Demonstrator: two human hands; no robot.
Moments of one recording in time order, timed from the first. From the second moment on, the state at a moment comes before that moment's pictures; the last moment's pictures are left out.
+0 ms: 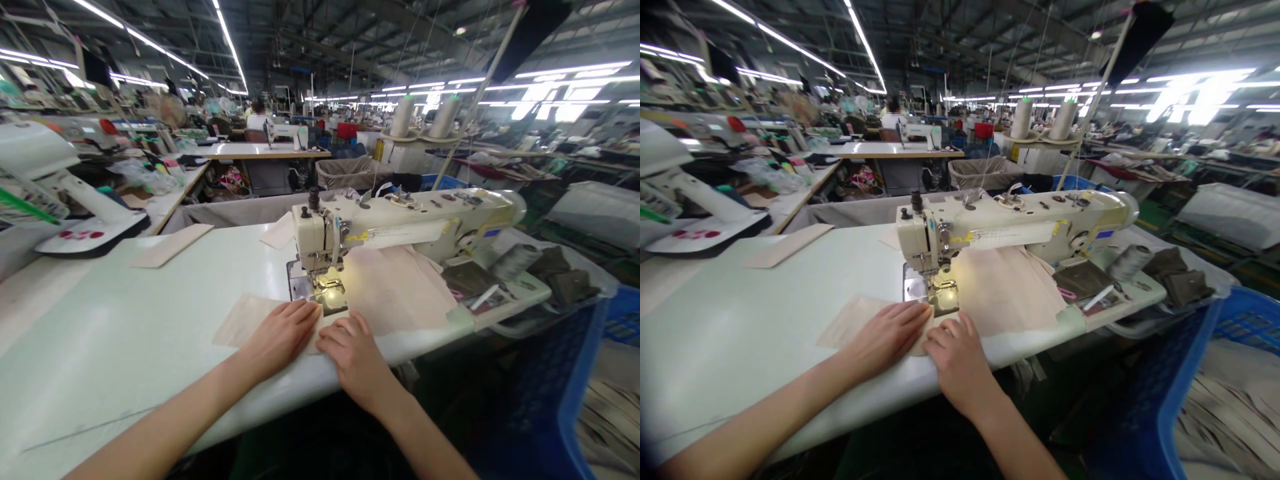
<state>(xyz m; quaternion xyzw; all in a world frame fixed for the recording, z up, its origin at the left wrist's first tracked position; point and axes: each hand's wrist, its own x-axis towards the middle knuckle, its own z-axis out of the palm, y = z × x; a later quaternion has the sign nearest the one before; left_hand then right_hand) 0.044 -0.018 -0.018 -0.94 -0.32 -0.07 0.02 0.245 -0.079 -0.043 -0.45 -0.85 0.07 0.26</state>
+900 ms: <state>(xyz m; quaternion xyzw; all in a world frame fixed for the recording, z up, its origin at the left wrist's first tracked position) 0.048 0.023 -0.025 -0.92 -0.38 -0.12 0.00 0.243 -0.033 -0.052 -0.49 -0.82 0.10 0.28</state>
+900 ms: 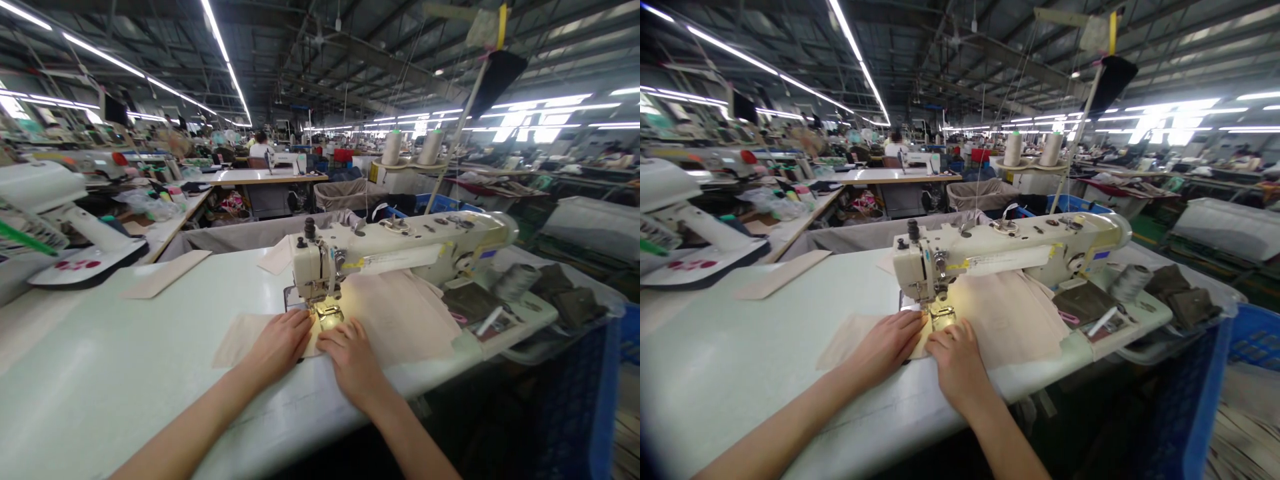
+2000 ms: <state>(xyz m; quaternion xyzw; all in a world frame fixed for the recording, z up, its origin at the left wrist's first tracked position) 0.036 0.044 -0.014 -0.94 -0.29 -0.15 -0.05 0.234 -0.008 -0.042 -0.51 -0.83 0.05 0.24</state>
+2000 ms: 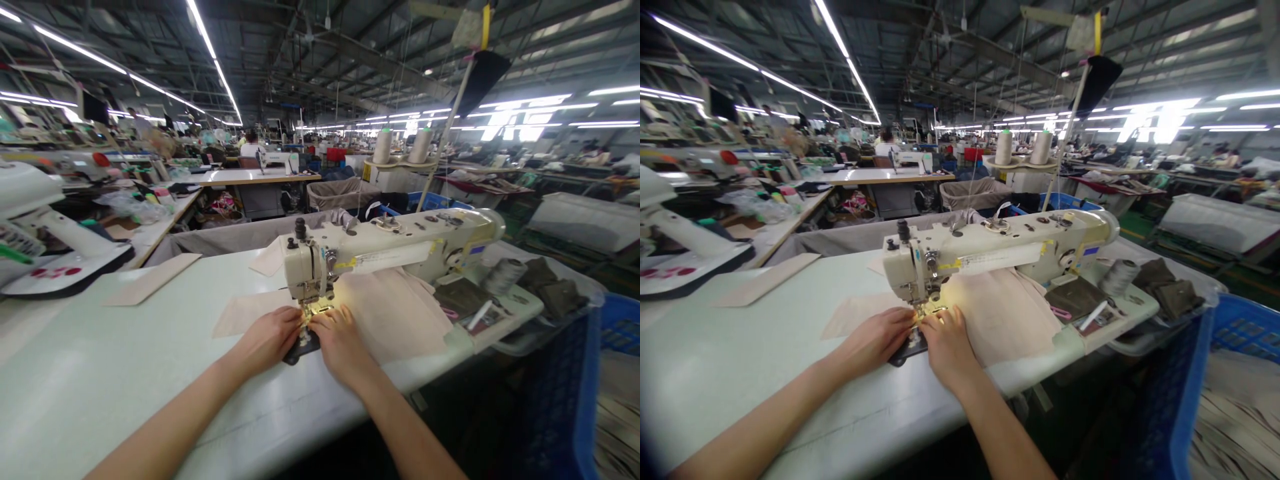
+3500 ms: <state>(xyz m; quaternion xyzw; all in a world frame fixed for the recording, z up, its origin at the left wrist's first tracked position) 0.033 0.029 -0.023 -0.94 -0.31 -0.16 -0.01 0.232 -0.018 -0.041 -0.52 -0.81 0.02 0.25</state>
